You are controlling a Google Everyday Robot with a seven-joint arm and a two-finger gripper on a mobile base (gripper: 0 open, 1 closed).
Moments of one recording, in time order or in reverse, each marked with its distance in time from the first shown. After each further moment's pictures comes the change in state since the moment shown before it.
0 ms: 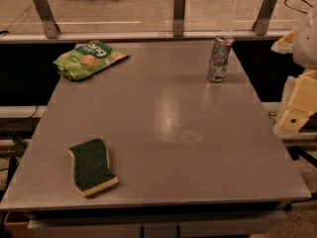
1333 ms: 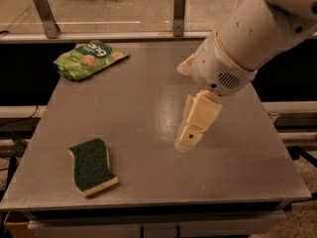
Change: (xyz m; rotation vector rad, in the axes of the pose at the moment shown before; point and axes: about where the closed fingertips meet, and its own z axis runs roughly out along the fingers) arm -0.157 0.058 0.062 -0.187 -0.338 -0.129
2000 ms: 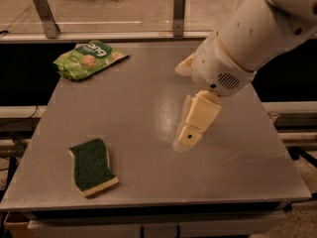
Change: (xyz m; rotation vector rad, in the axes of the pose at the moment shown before) arm -0.002 0.001 0.001 -0.009 -0.027 0.003
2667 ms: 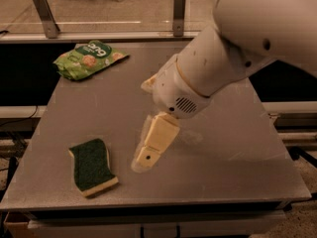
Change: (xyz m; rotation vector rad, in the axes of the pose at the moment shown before) arm -0.049 0.031 0.052 -0.058 -0.111 -0.017
